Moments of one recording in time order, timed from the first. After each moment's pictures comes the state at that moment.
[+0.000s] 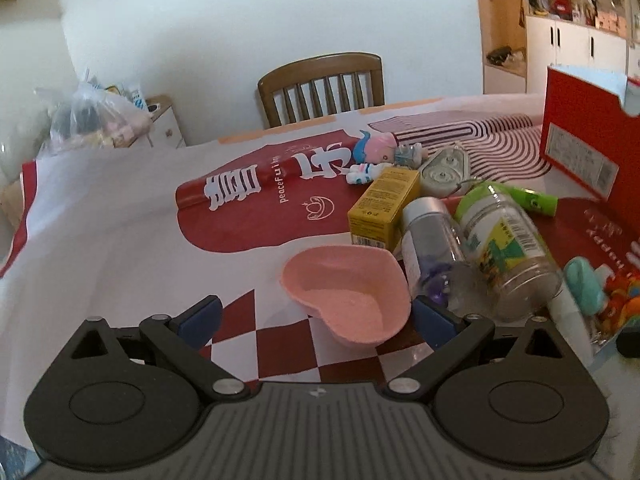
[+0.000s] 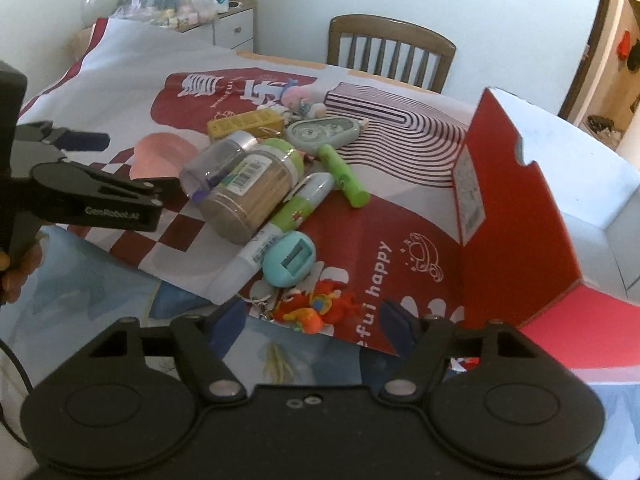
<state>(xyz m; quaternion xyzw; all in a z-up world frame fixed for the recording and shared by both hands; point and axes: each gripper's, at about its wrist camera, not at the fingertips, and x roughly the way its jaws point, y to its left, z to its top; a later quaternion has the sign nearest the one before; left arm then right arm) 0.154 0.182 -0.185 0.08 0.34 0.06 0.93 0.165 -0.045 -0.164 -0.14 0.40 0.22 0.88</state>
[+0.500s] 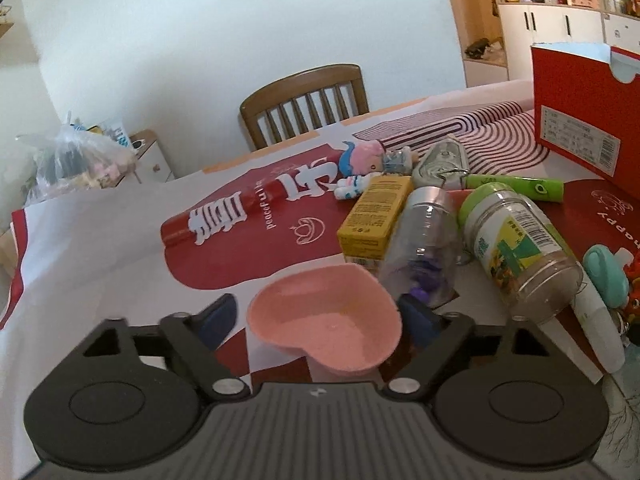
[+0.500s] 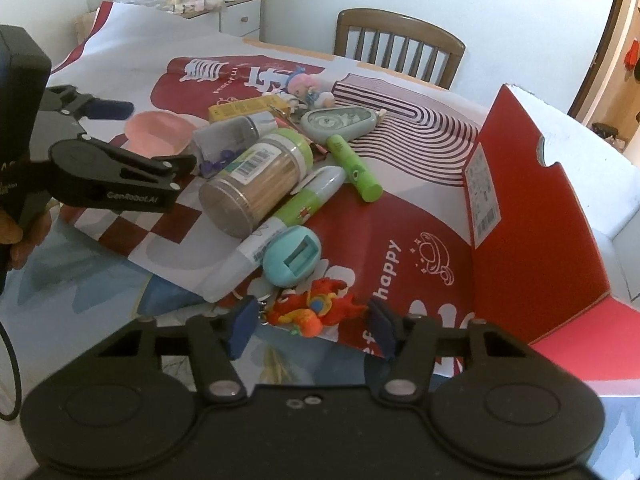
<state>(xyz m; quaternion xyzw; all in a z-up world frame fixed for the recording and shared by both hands) 0.171 0.175 -0.195 0.14 0.32 0.04 0.94 0.174 -0.037 -0.177 -0.15 0.41 0.22 0.87</state>
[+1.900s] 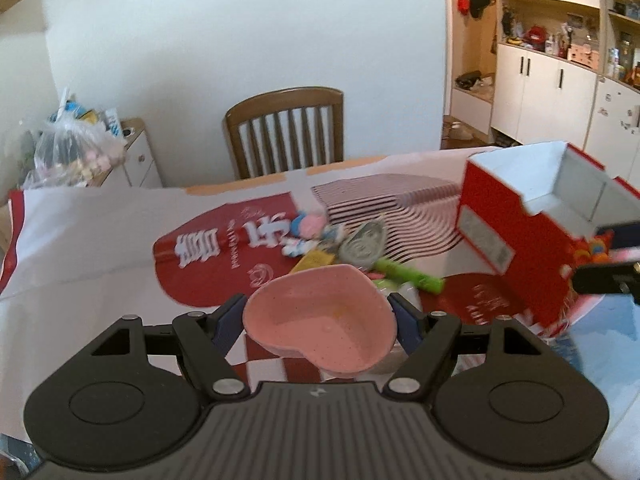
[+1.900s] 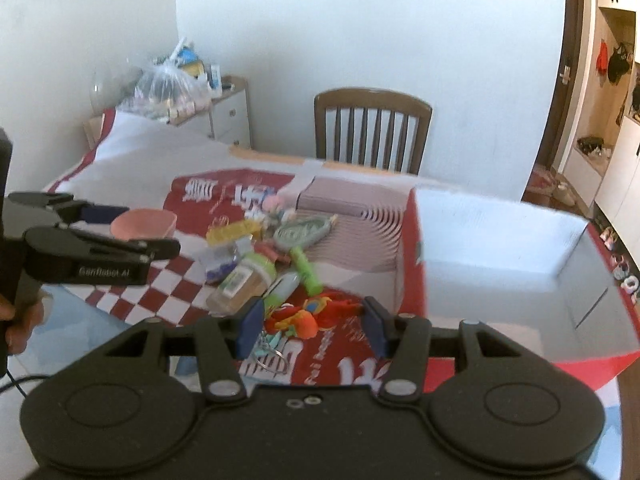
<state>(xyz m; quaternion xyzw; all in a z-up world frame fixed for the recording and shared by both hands) 0.131 0.130 -0.078 0.05 0.33 0.01 0.94 0.155 -0.106 -0.066 -0.07 0.32 0.23 0.91</state>
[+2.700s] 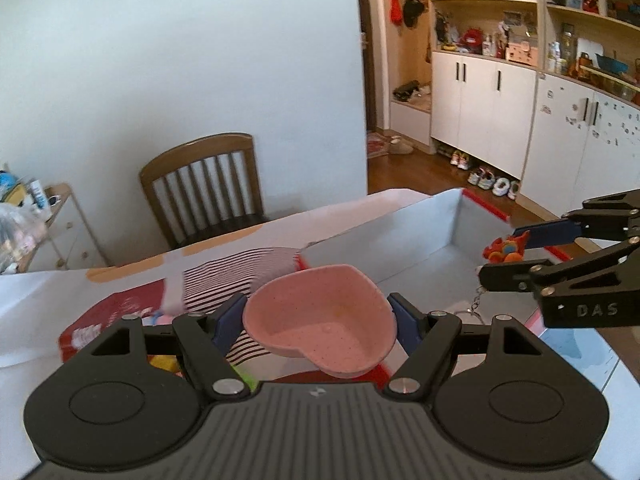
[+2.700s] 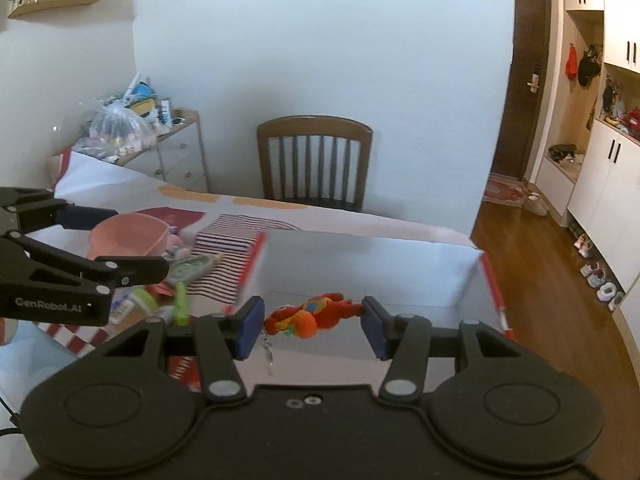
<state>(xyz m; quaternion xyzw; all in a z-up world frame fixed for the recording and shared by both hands) 0.194 -0.043 -0.024 0.08 0.31 -0.07 0.94 0.214 -0.247 -0.041 -0.06 0.30 0.21 0.93</state>
